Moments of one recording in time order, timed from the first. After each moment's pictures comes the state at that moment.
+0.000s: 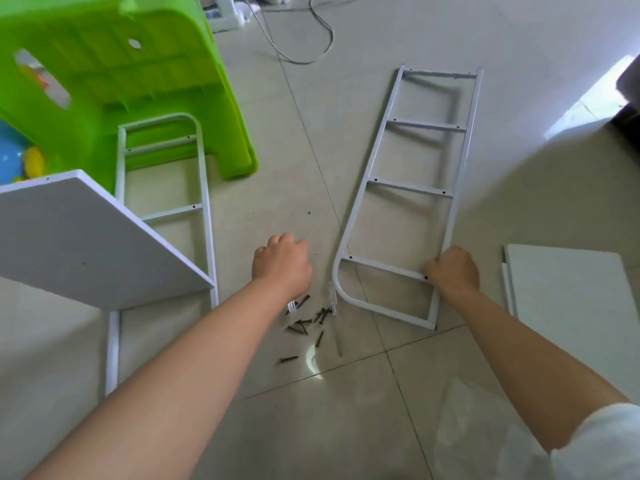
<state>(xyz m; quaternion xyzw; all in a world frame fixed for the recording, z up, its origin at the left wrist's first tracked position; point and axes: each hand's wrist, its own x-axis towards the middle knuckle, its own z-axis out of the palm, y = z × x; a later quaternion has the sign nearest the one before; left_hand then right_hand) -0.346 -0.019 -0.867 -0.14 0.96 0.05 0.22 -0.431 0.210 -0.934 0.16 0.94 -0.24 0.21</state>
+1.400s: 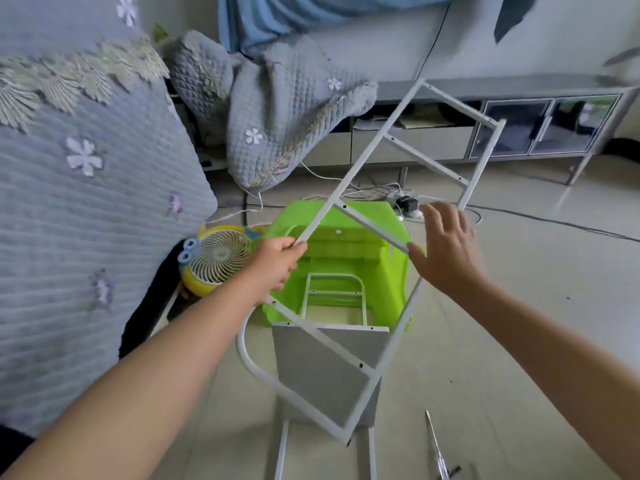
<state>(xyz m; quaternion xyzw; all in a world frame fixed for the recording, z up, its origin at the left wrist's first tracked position) -0.254 -0.303 -0.628 -0.29 0.76 0.57 -0.13 -0.403 -0.107 -0.638 -0.37 0.85 -0.23 -0.28</state>
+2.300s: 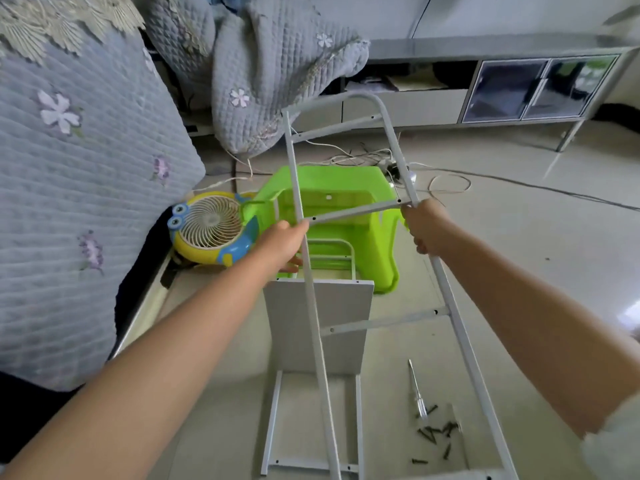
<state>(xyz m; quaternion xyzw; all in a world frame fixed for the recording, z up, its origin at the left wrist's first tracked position) -0.257 -0.266 -0.642 -0.41 0.77 0.49 -0.08 -0.404 -0.118 -0.637 -0.04 0.88 -0.44 0.18</state>
